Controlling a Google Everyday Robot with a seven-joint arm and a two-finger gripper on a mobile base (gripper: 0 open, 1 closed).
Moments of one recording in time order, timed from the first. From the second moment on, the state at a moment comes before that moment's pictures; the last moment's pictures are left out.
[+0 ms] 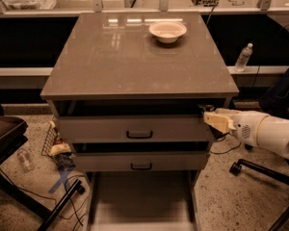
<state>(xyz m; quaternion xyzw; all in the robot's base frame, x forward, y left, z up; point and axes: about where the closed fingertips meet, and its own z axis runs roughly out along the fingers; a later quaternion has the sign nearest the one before) 0.547 -0.212 0.769 -0.16 0.82 0.26 0.49</state>
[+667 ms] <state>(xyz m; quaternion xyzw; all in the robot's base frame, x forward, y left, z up) 0.526 -0.201 0.731 -0.17 0.82 0.25 0.48</state>
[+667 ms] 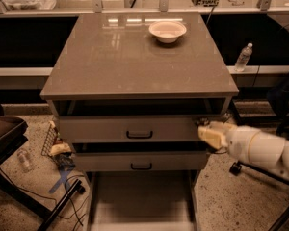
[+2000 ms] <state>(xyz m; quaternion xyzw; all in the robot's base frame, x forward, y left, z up) 0.432 -0.159 0.481 -0.21 0.84 0.27 0.43</state>
